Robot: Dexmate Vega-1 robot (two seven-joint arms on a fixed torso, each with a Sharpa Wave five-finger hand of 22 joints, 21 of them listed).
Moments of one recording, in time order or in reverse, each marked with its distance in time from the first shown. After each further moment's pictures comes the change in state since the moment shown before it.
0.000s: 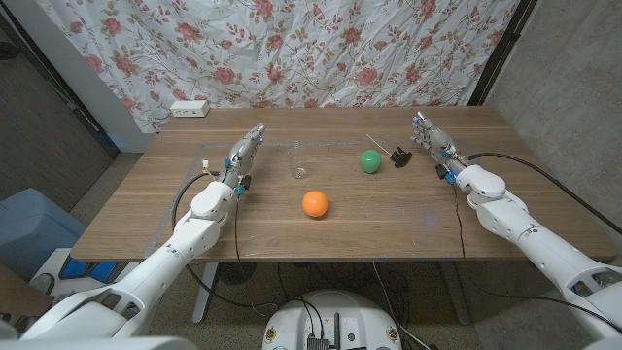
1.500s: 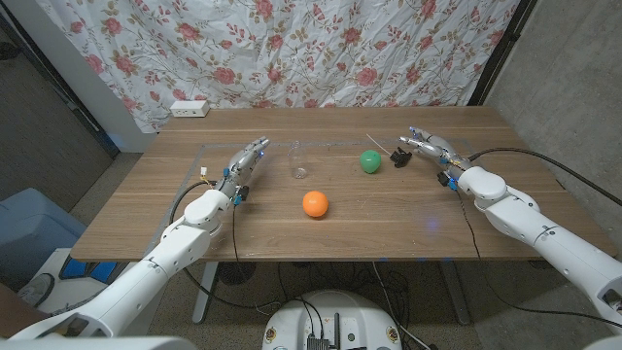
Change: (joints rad) left arm 0.133 0.120 -0.014 -0.259 -0.012 0.189 0.077; left_hand 0.145 -0.055 0.000 -0.064 -0.009 0.041 -0.013 0.009 0.000 0.039 -0.007 0.015 0.005 0.027 -0.002 0.004 -0.004 0.018 0.014 0.006 -0.003; right arm -0.051 -0.140 -0.054 -0.176 -0.206 -0.145 -0.131; right_hand 0.299 -0.076 0.086 -0.139 0.023 0.021 -0.089 -0.012 0.009 -0.033 0.053 -0.012 0.023 -0.017 0.121 -0.004 0.047 0.041 0.106 0.000 0.005
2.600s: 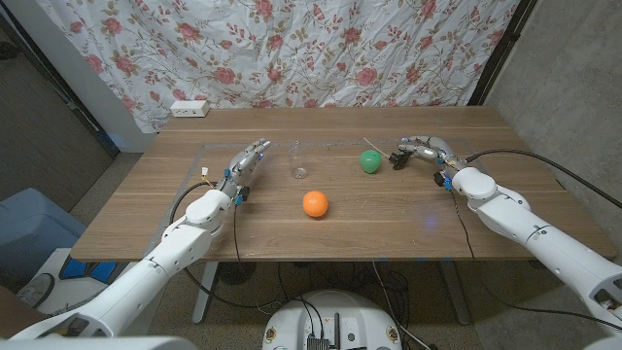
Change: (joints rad) left arm 0.008 0.005 0.000 -0.023 -0.002 0.050 0.033; left_hand 0.029 -0.015 0.000 0.000 0.000 0.004 0.015 0.011 0.000 0.004 0.004 0.005 0.000 0.015 0.014 0.005 0.000 -0.007 0.015 0.000 0.000; right arm 0.003 0.021 -0.015 -0.042 -0.048 -0.123 -0.112; right_hand 0.243 0.061 0.102 -0.071 -0.096 0.461 -0.016 0.116 0.047 0.180 0.013 0.000 0.002 0.129 0.004 0.019 0.008 0.141 0.016 0.000 0.000
